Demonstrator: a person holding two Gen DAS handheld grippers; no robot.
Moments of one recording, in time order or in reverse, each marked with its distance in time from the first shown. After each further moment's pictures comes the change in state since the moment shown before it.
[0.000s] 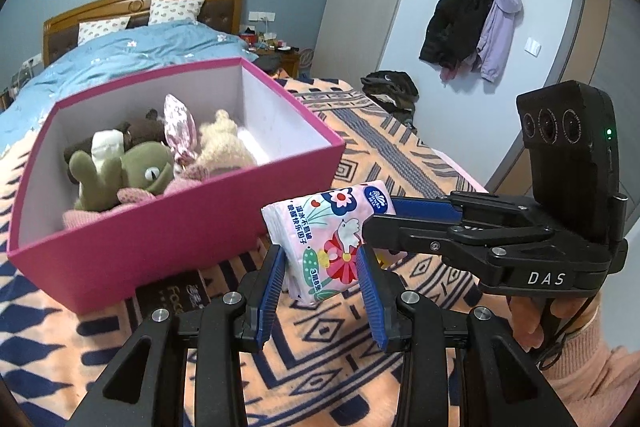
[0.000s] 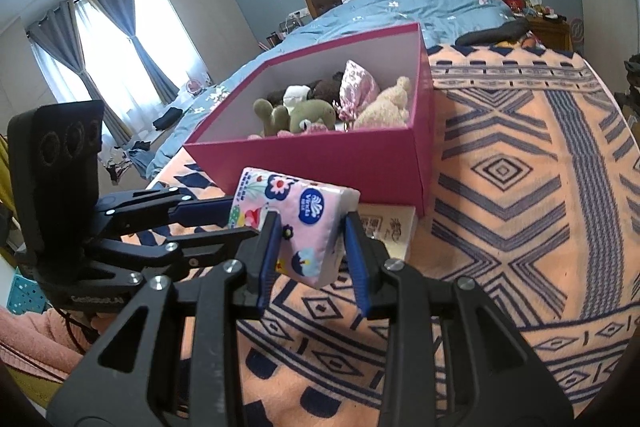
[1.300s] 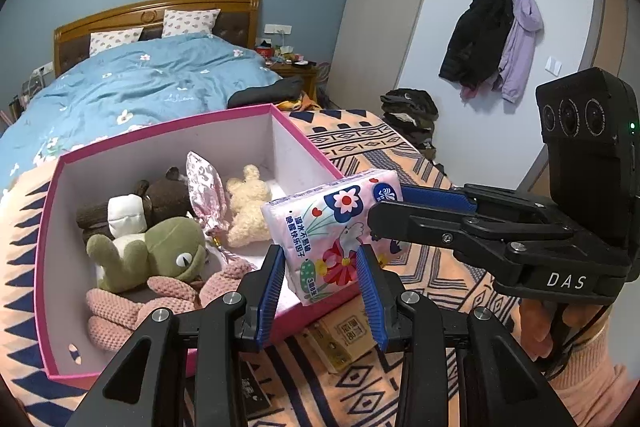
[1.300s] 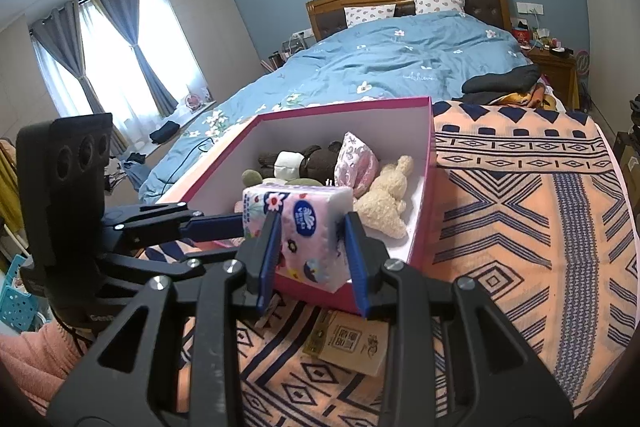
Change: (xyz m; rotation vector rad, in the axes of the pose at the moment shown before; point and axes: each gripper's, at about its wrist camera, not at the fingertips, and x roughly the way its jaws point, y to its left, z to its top) left arm 0.021 0.036 0.074 -0.015 -0.030 0.052; right arm 0.020 -0.010 0.086 -0.048 -0.056 -0.010
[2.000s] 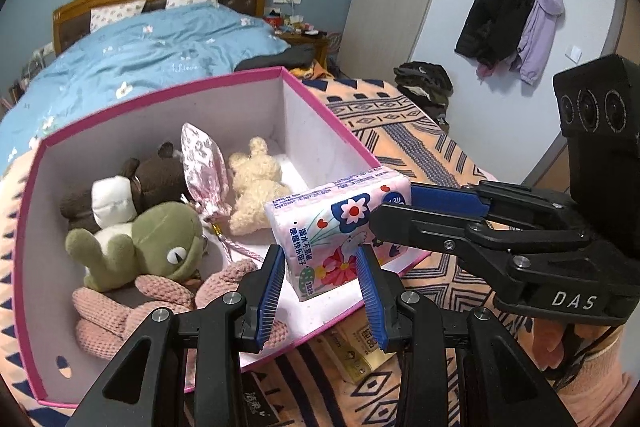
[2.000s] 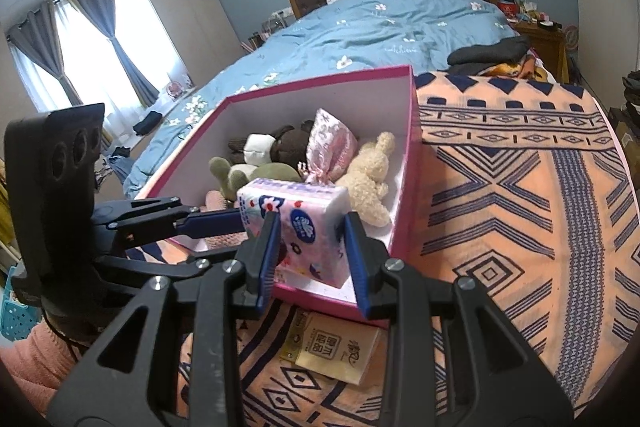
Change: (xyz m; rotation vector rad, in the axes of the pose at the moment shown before) left arm 0.042 0.013 0.005 -0.034 0.125 0.020; right arm 0.032 -0.021 0.000 0.057 0.089 -0.057
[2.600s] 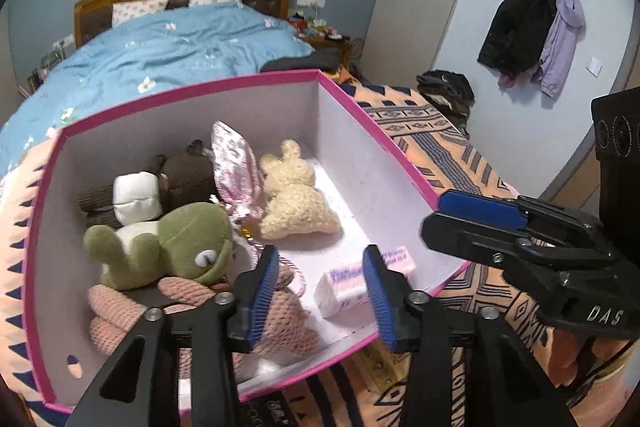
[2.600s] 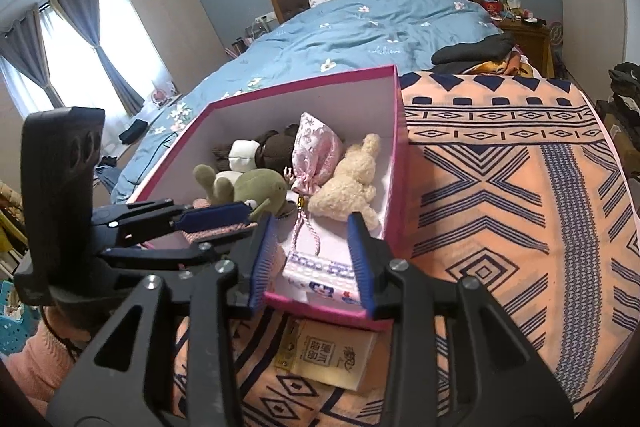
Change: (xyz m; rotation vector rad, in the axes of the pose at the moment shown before) left arm -0.005 0.016 -0.003 -0.033 -0.046 0.083; right arm 0.001 -0.002 -0.001 0.030 -0.025 -0.044
